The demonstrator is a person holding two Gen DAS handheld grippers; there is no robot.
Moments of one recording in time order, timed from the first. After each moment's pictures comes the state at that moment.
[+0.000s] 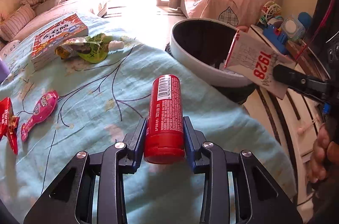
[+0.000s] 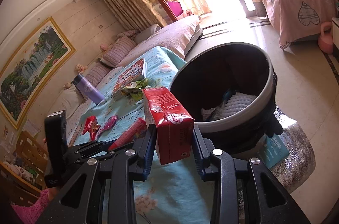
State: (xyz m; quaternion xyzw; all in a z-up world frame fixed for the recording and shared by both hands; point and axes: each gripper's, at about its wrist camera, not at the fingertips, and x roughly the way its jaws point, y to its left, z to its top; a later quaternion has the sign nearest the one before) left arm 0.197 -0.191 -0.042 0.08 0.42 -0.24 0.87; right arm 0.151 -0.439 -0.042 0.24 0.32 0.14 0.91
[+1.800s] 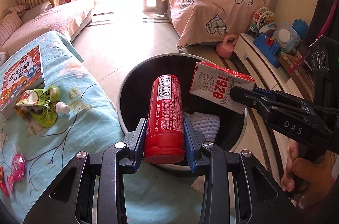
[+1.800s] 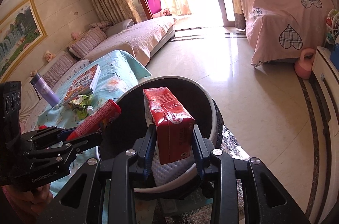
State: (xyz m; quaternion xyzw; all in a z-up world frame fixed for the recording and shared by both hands) left arm 0.259 -0.297 -0.013 0.08 0.41 -0.28 0.86; right arm 0.229 -0.501 -0.030 0.14 0.35 0.05 0.92
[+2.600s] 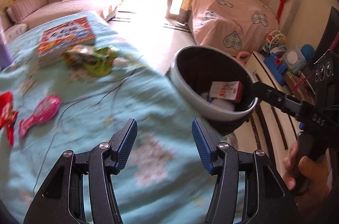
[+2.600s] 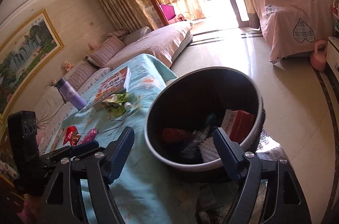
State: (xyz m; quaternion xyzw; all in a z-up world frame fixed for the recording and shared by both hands) left arm 0.203 -0.176 -0.021 0.00 0.41 -0.22 0.89; right arm 0.183 -0.437 -0.022 0.19 0.32 0.12 0.92
